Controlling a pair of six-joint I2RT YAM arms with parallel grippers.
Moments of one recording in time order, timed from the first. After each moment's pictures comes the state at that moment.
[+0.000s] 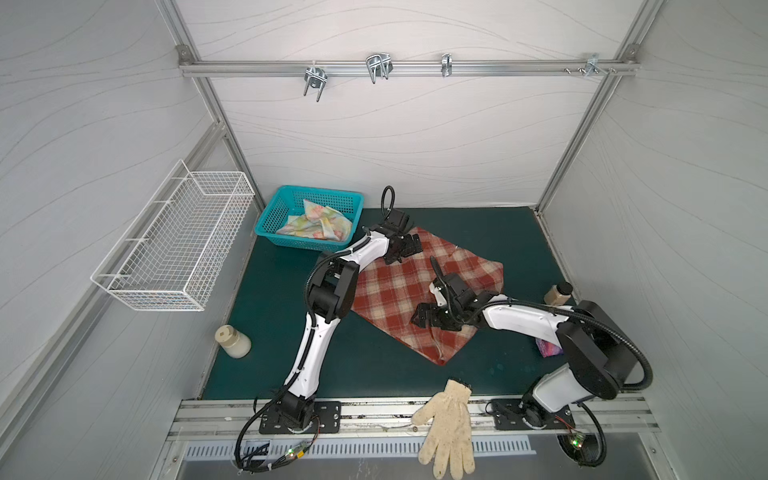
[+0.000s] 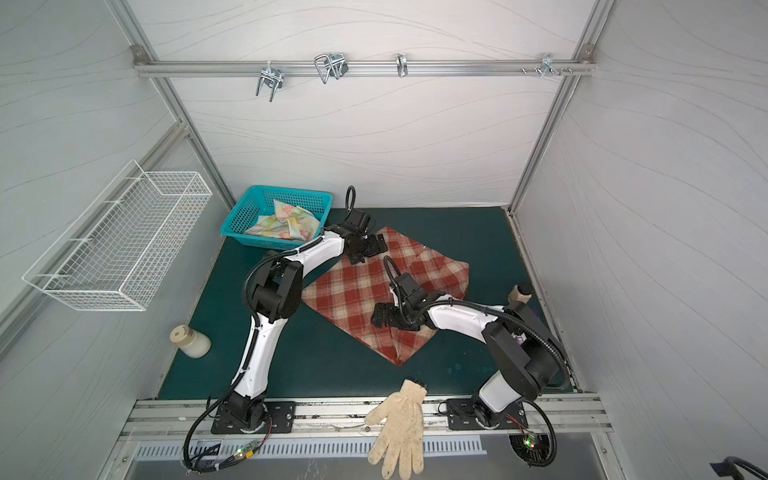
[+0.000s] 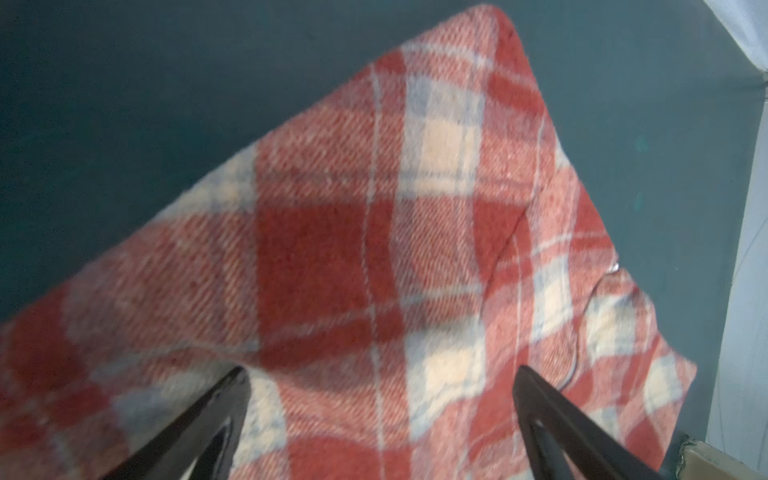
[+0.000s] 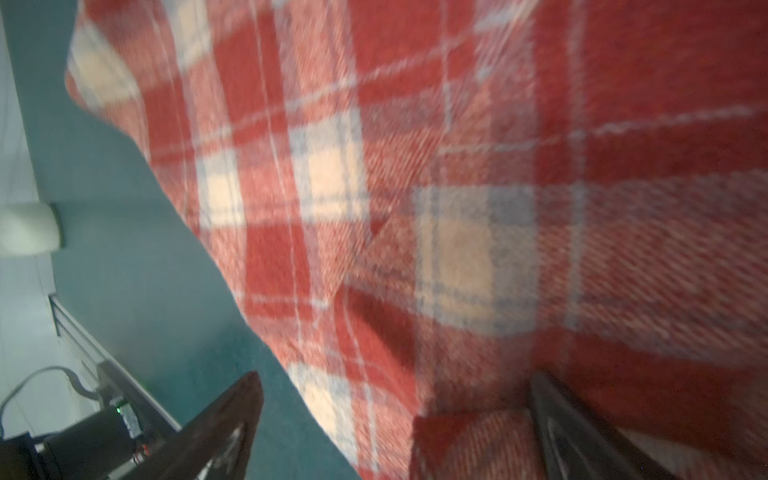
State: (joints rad) left arm -0.47 2.38 1.95 -0.58 0.17 -0.67; right arm 0.80 1.55 0.79 -0.27 -0.27 0.71
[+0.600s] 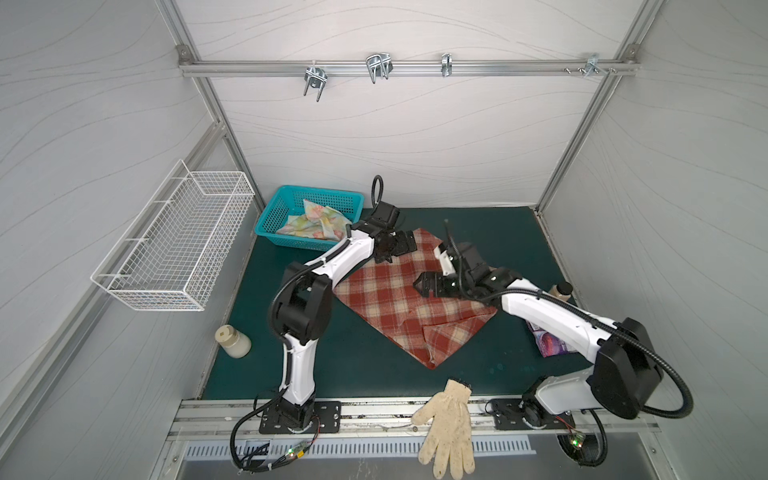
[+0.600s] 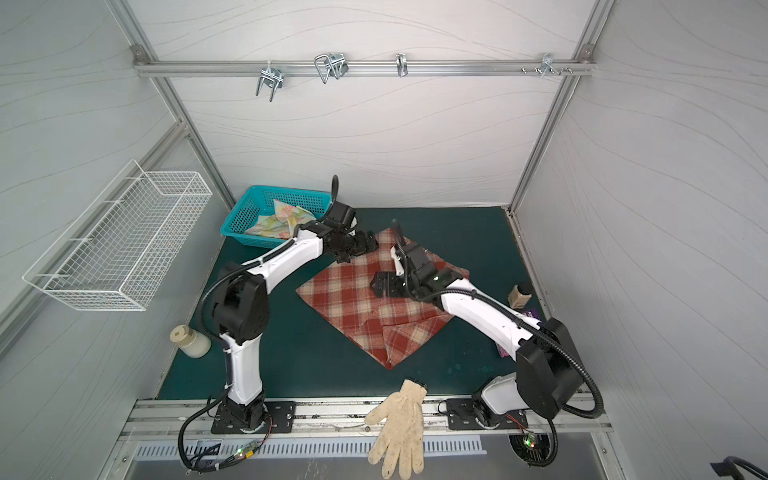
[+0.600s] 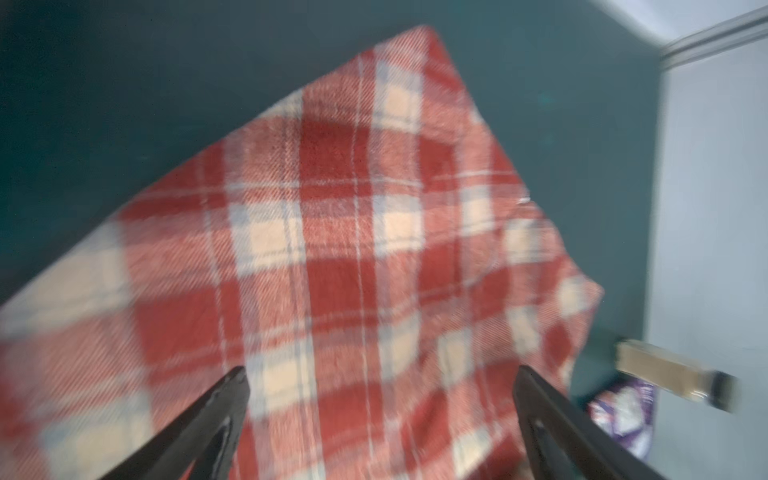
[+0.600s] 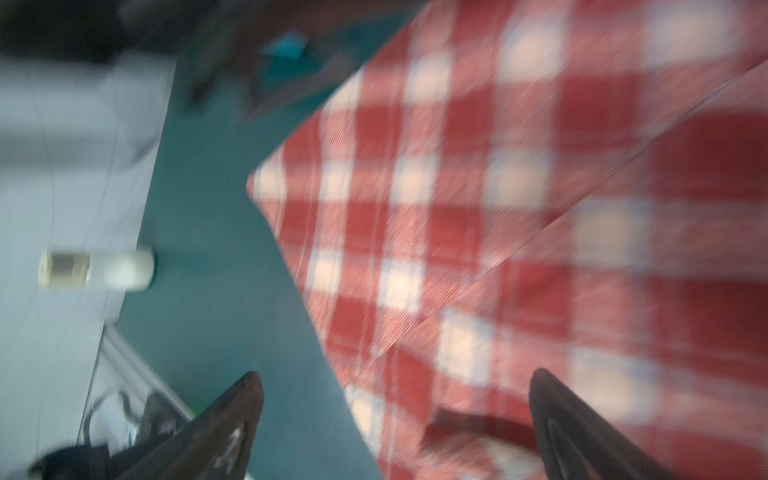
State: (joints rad) left arm -0.46 1.90 1.60 -0.63 0.17 -0.64; right arm 0.63 1.42 1.06 -0.45 -0.17 0.51
